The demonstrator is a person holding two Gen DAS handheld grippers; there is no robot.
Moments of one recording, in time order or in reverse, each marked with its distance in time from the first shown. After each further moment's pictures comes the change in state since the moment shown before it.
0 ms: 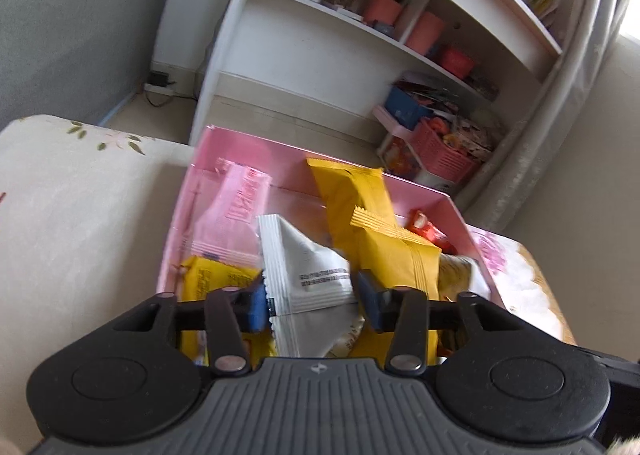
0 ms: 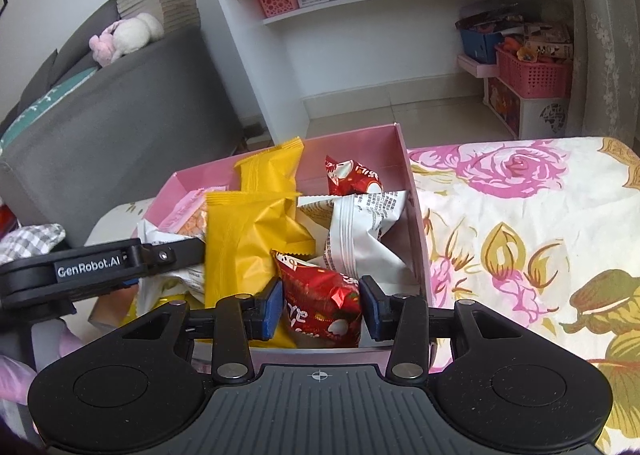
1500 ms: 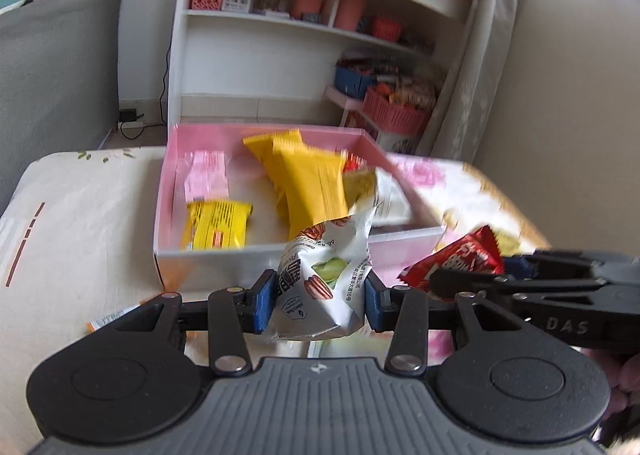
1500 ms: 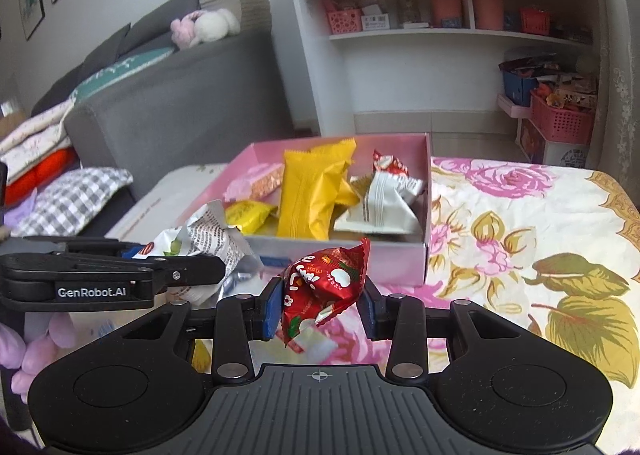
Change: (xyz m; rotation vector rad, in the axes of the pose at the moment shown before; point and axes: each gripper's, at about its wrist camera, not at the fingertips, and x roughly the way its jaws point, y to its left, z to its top) left arm -0.078 -0.043 -0.048 0.243 0.002 -0.006; right arm -0.090 0.009 -0.048 -0.181 -0.062 0.093
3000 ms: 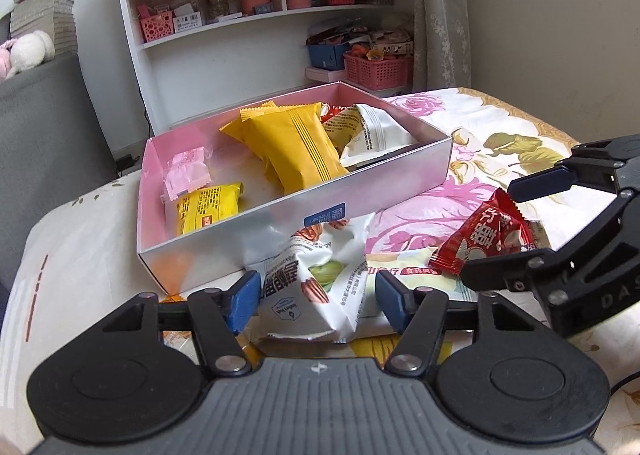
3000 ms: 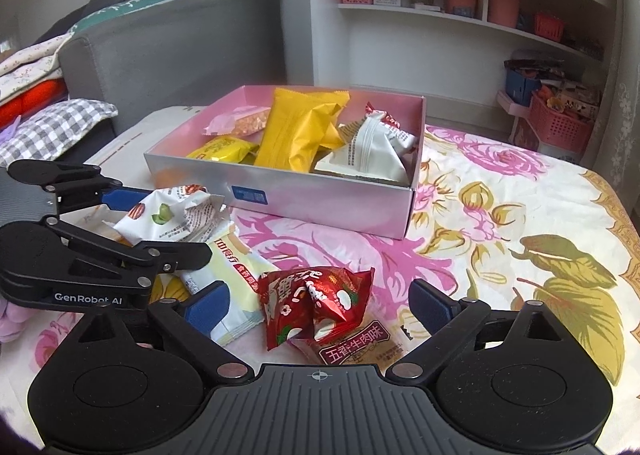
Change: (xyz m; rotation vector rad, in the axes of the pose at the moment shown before) left arm 0.029 -0.025 -0.036 0.346 0.042 0.120; right arm 0.018 -0.004 -0.034 -0.146 0.095 -0.077
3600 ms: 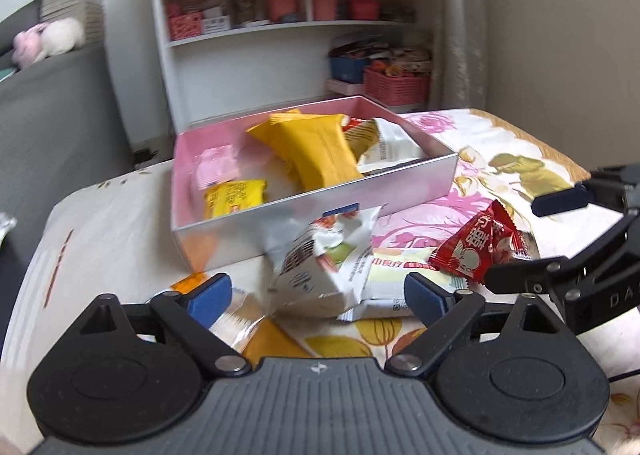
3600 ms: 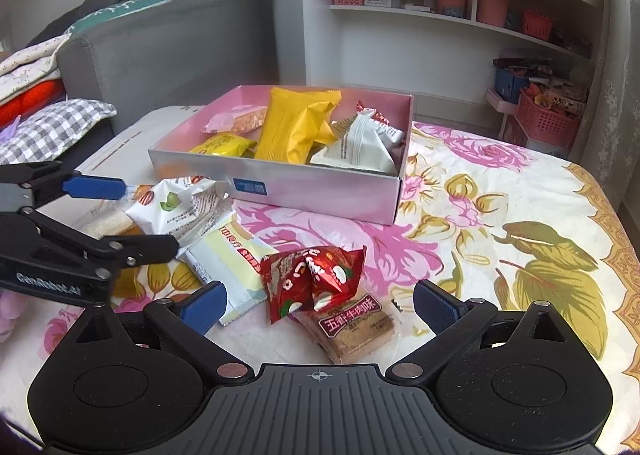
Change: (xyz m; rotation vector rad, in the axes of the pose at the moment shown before) left arm -0.020 0.007 -0.008 -0.077 -0.033 0.010; right arm -0.020 0.002 -0.008 0.013 -0.005 -0.017
